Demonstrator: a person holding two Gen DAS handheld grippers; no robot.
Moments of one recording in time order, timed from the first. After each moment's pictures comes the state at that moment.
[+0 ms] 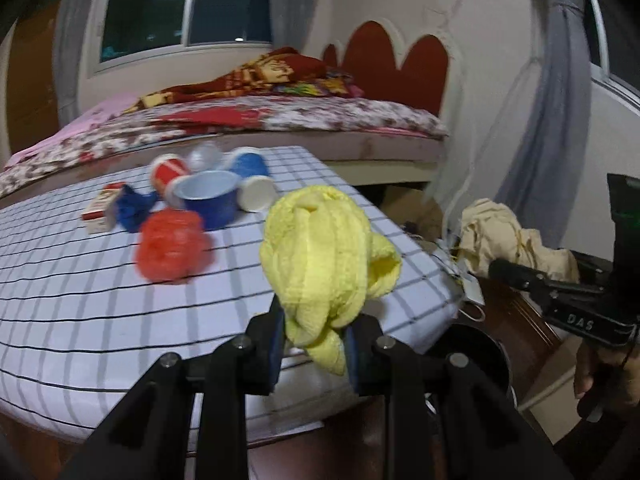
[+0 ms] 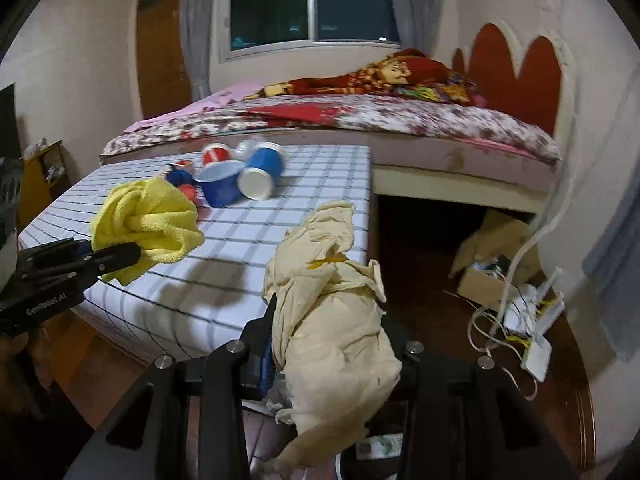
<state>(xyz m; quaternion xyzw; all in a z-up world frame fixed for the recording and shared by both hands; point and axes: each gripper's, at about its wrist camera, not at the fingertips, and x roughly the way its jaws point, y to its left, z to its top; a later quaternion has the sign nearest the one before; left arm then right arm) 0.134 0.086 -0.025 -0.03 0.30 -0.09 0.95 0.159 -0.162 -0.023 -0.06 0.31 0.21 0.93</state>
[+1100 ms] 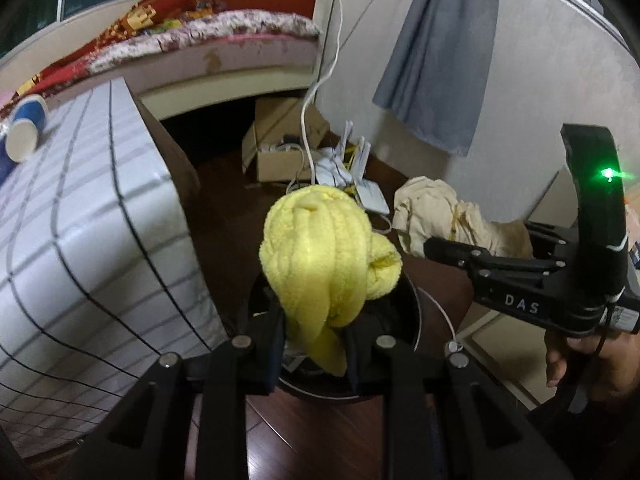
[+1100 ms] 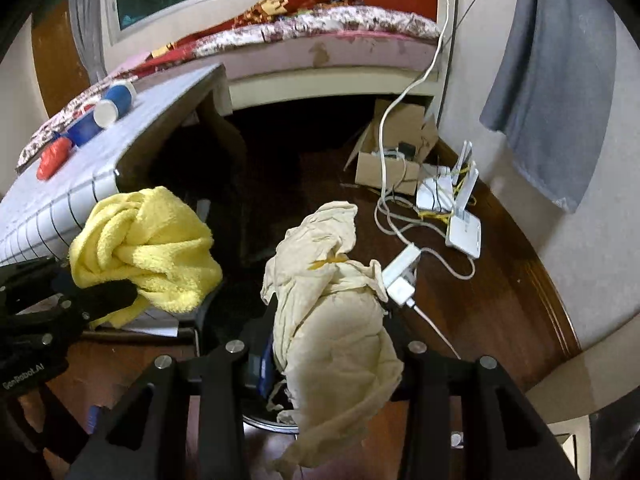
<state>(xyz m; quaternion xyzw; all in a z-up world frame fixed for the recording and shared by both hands) 0.128 -0.109 -0.104 0.03 0.41 -0.24 0.88 0.136 -0.313 -0.120 -0.01 0.42 0.07 0.90</state>
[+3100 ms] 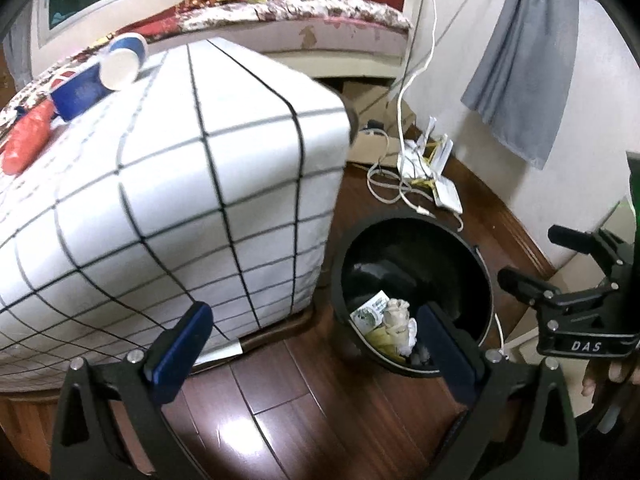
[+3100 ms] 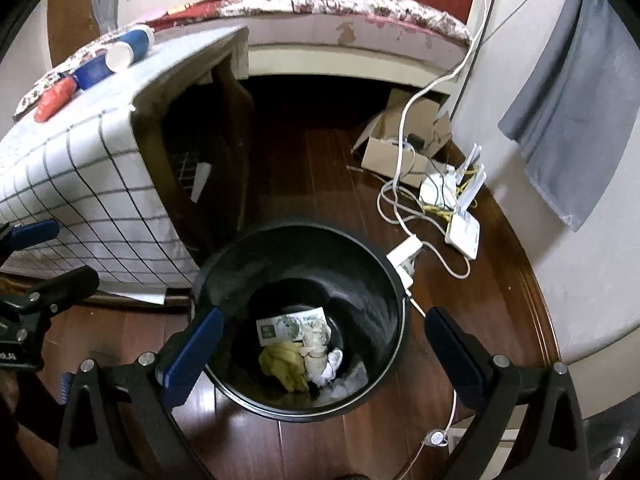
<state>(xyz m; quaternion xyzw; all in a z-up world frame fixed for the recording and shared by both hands) 0.125 -0.049 -0.115 0.00 0.43 -0.10 0.90 0.128 -0.271 -0.122 -0.09 0.43 0.07 0.90</state>
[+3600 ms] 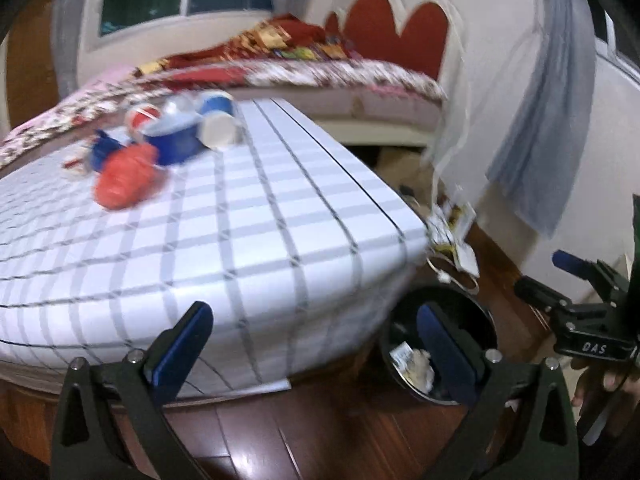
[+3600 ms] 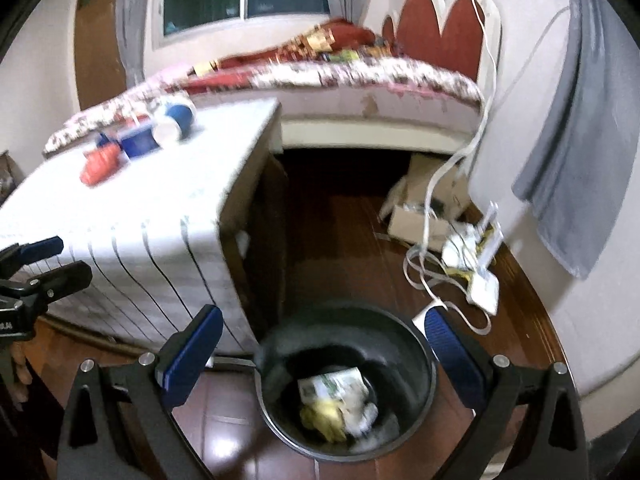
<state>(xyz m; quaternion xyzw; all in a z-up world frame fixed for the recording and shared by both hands) 0.107 0.034 -0.048 -0.04 0.35 -0.05 0.94 0.123 -0.226 -0.057 -0.05 0.33 0.12 0.94</state>
